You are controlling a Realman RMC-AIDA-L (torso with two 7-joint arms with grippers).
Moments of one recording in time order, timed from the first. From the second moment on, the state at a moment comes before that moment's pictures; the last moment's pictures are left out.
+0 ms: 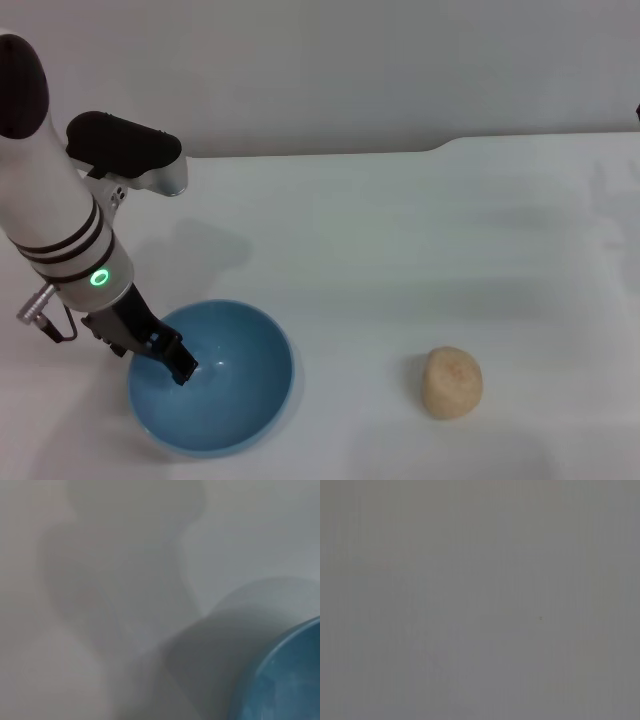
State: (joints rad) left arm -0.78 -2.06 -1.67 -0.91 2.75 -1.45 0.25; right arm 0.59 2.08 -1.01 -0.08 -0.25 -0.98 0.20
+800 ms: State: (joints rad) left arm -0.79 -2.06 -1.67 -0.88 2.75 -1.48 0.25; right arm 0.59 2.08 -1.01 -0.08 -0.25 -0.98 0.20
